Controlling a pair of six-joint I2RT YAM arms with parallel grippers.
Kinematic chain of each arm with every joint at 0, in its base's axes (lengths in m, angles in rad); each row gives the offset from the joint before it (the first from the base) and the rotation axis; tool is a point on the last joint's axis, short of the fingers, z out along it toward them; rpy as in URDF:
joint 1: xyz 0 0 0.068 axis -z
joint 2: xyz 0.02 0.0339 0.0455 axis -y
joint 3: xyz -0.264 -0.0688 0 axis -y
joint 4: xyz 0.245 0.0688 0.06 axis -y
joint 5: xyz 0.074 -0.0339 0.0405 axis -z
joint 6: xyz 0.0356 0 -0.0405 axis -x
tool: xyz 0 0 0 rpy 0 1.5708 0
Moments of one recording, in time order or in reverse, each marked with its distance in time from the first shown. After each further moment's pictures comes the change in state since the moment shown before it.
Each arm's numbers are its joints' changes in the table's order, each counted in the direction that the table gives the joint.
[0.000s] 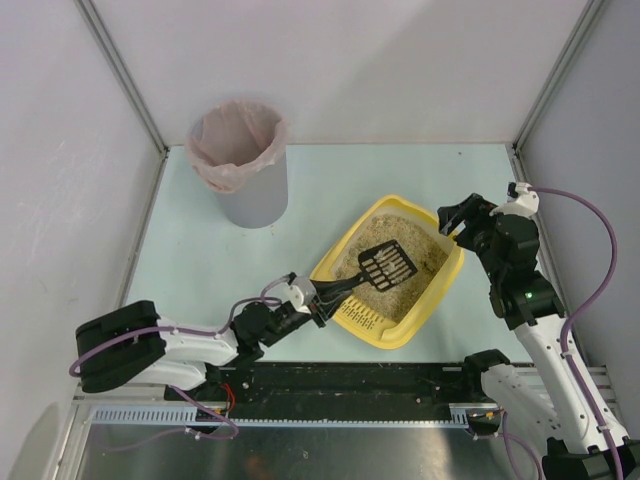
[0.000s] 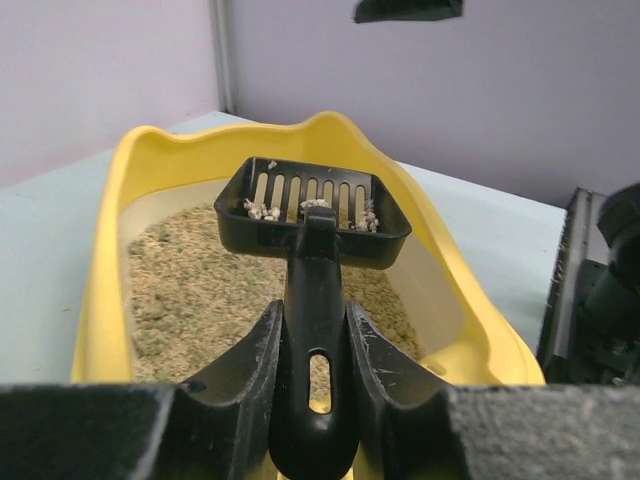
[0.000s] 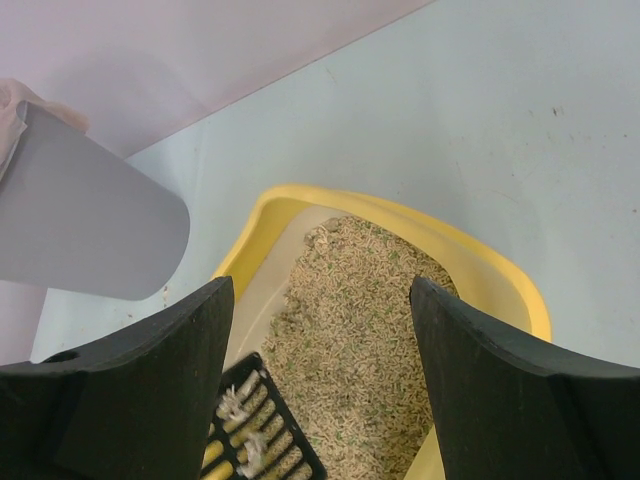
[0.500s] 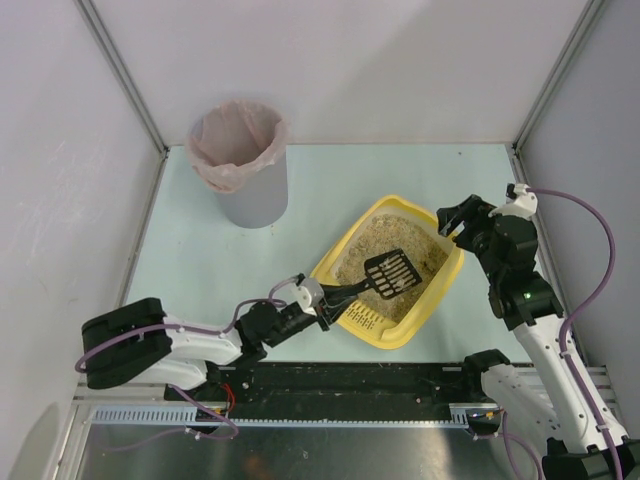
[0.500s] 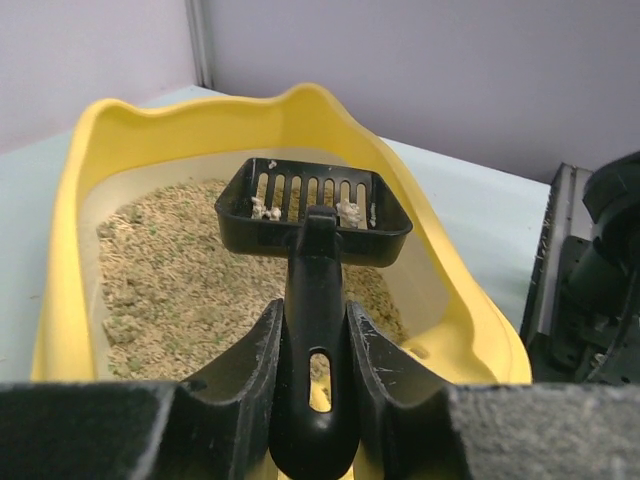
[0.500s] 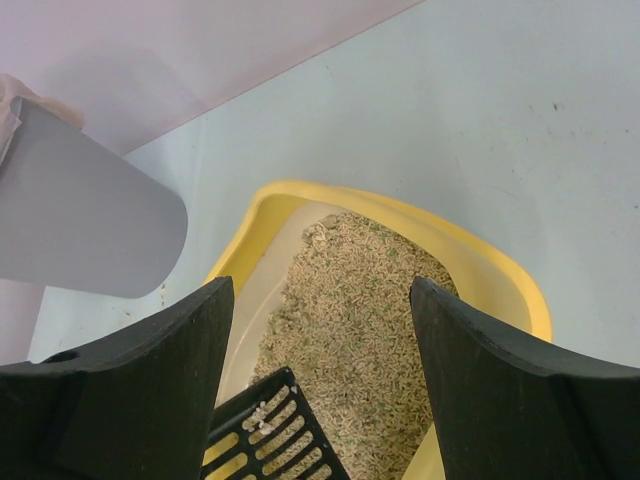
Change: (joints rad) left arm 0.024 -0.051 0.035 -0.034 0.012 0.014; right arm 0.000 0.002 -0.016 0.011 -0.001 -0.001
